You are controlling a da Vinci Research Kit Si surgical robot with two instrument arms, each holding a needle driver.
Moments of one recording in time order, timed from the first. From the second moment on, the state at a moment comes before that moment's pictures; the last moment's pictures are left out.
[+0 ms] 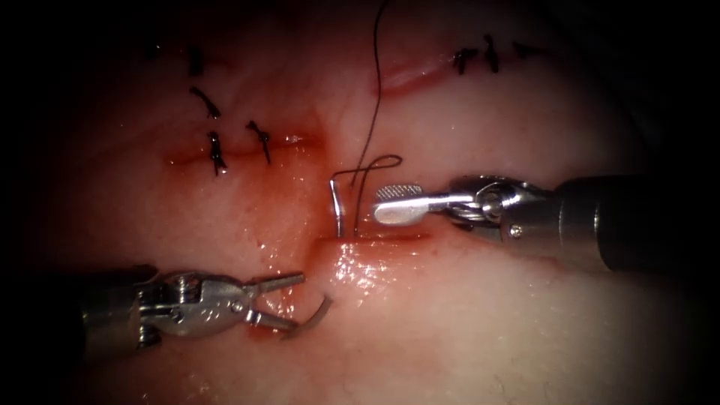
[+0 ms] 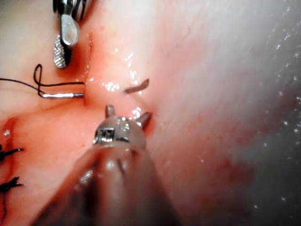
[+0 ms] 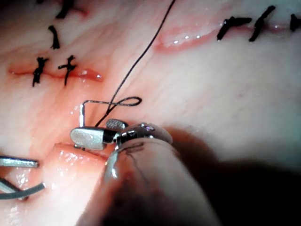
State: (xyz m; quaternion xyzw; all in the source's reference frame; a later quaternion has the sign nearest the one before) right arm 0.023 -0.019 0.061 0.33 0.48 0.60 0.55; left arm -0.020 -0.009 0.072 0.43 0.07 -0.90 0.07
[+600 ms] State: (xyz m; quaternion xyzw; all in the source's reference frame) right arm 0.021 -0.020 0.057 0.21 0.61 0.41 0.65; left arm -0.022 -0.011 0.073 0.58 -0.02 -0.81 0.00
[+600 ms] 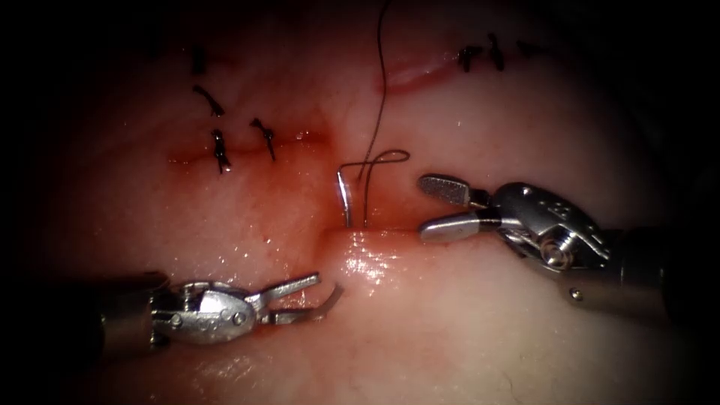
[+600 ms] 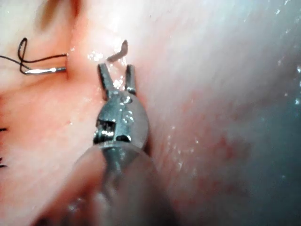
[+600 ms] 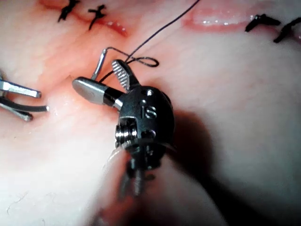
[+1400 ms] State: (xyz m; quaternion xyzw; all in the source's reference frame) right arm 0.022 -0.023 0.055 0.21 0.61 0.40 0.65; left arm -0.025 -0.011 0.070 0.62 0.16 -0.75 -0.15
